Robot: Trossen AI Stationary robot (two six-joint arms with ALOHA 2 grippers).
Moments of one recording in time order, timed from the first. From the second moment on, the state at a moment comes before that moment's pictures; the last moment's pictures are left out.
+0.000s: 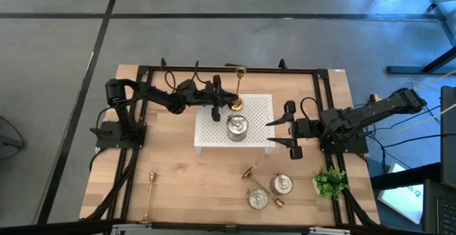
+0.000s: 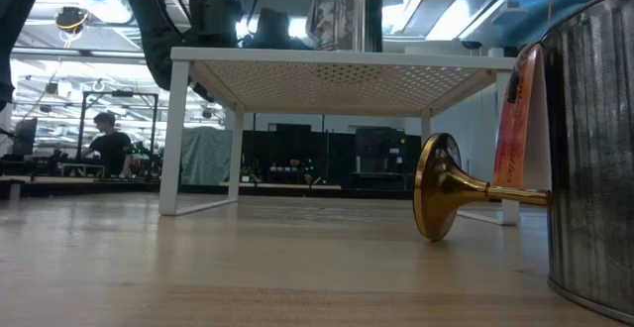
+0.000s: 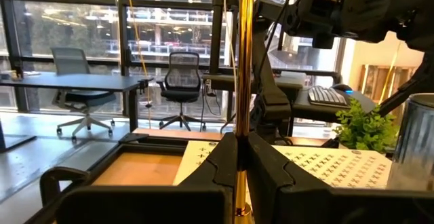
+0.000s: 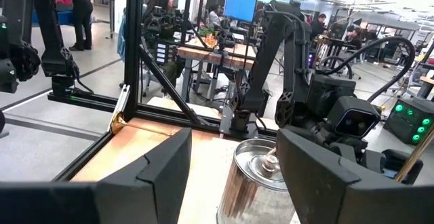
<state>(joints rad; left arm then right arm) 0.36 1.78 0.70 1.26 0.31 -0.10 0.35 0.90 0.63 0.25 0.23 -0.15</state>
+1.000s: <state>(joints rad) 0.34 1.78 0.70 1.21 0.24 -0.08 0.35 0.90 0.63 0.25 0.23 -0.15</state>
